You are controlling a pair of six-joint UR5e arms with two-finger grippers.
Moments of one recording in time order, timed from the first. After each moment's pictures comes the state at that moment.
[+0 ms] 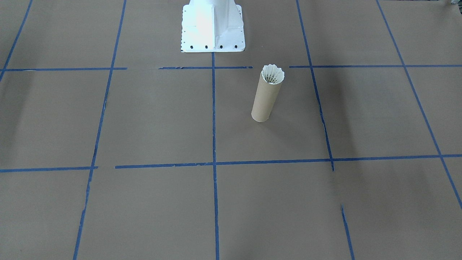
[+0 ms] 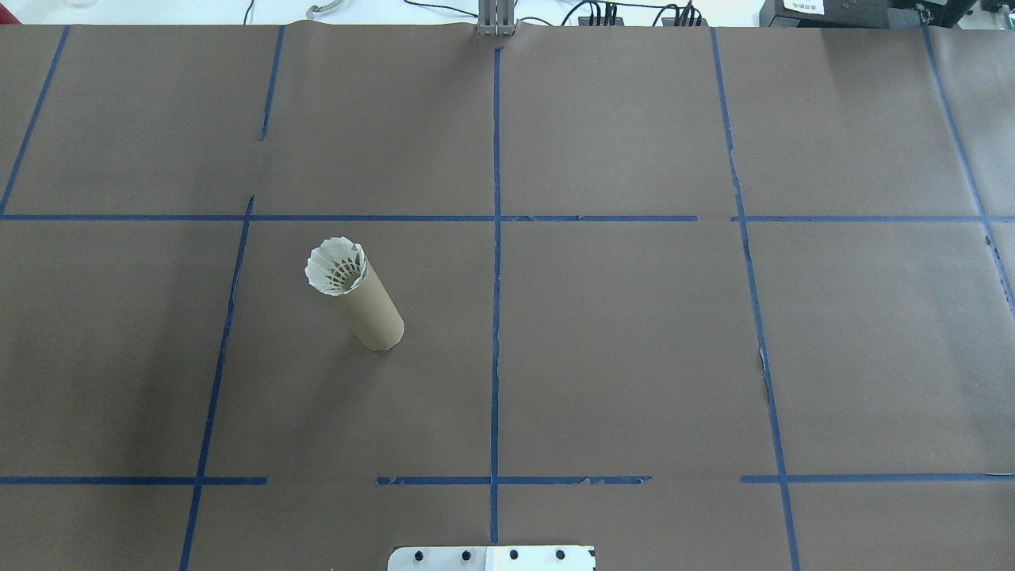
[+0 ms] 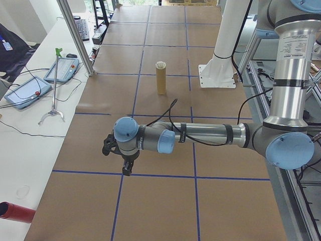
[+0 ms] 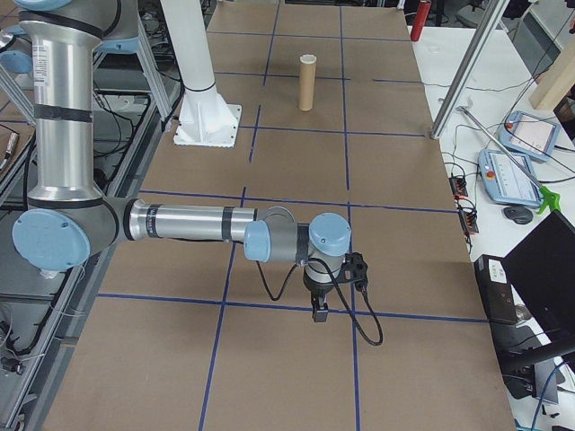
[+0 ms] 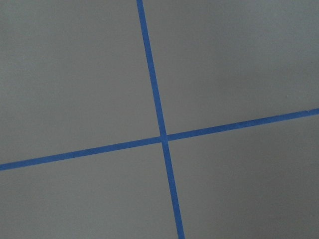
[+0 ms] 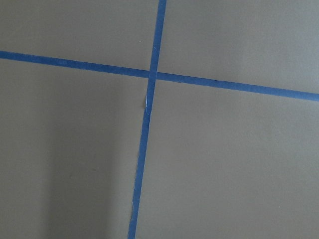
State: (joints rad) left arm -1.56 -1.58 -1.56 -1.71 -2.40 0.05; right arm 1.54 -1.63 1.63 -1.57 2.29 -0.10
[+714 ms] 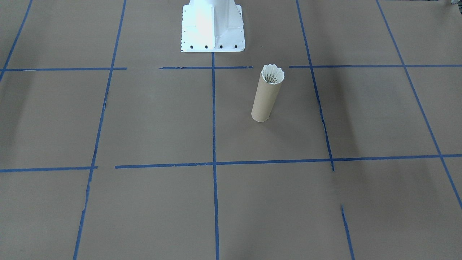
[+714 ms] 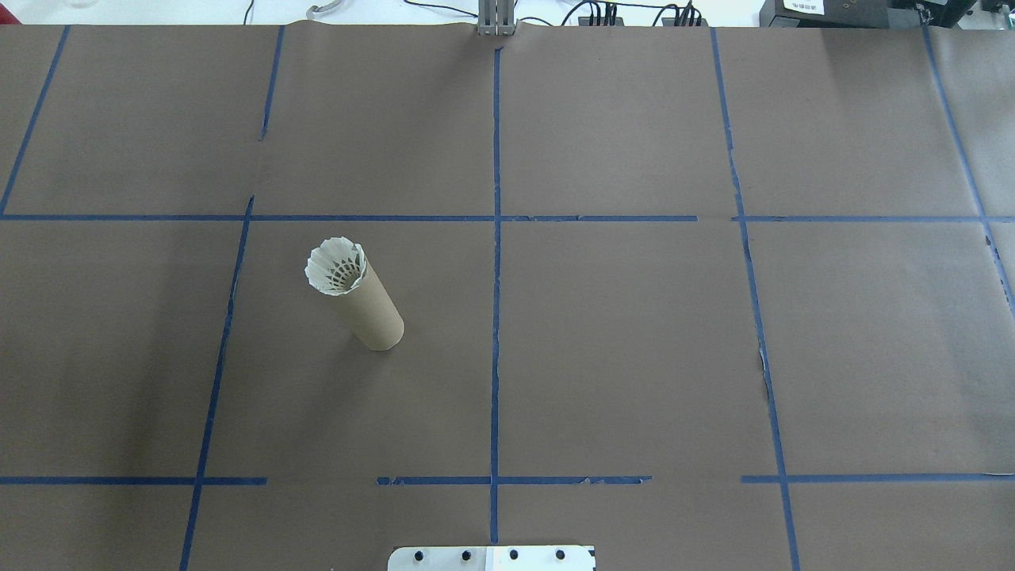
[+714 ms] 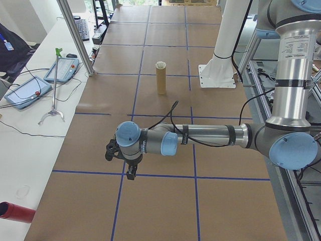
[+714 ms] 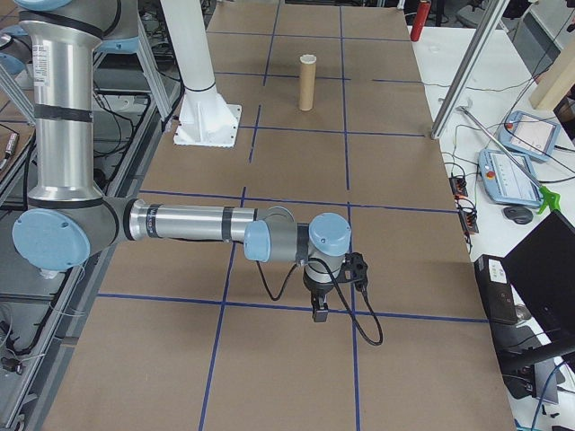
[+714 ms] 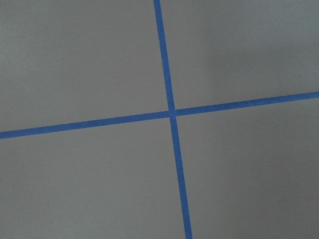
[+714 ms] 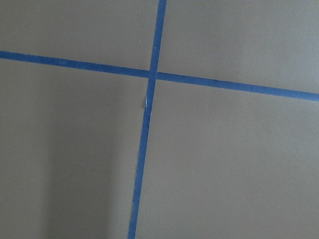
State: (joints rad) left arm -1.57 -1.58 -1.58 -1.62 -2.40 0.05; right arm 1.54 -1.63 1.63 -1.57 2.29 -0.10
